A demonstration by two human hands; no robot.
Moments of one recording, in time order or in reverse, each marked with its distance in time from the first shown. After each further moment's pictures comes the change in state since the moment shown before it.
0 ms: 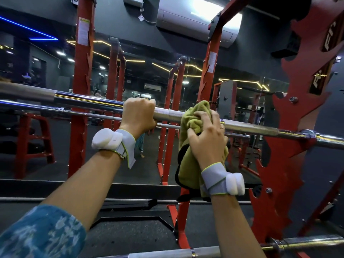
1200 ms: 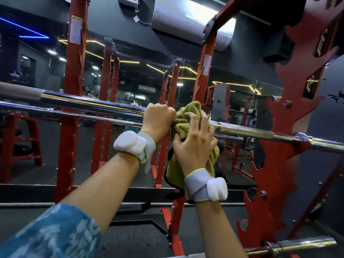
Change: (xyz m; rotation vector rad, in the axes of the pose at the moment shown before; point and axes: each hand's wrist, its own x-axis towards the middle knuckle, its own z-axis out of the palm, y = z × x) left_hand 0.016 0.054 -0.002 0.031 -0.060 0.095; right_hand -0.007 -0.011 0.026 -0.097 0.157 -0.059
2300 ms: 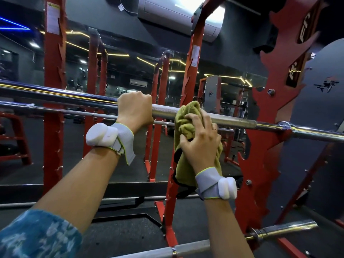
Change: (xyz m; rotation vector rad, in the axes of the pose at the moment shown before) left_hand 0.008 0.006 0.001 -0.039 -0.117 -0.131; right_hand 0.002 0.071 -0.019 0.031 -0.041 -0.042
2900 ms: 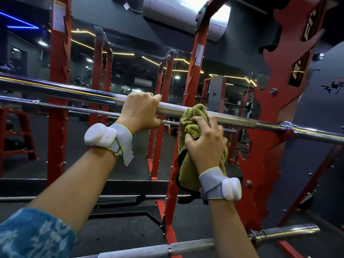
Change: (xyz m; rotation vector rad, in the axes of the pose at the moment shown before) left_hand -0.008 0.011 0.005 -0.116 0.085 0.178; right_hand -0.001 0.019 -0.008 -0.012 -0.028 0.069
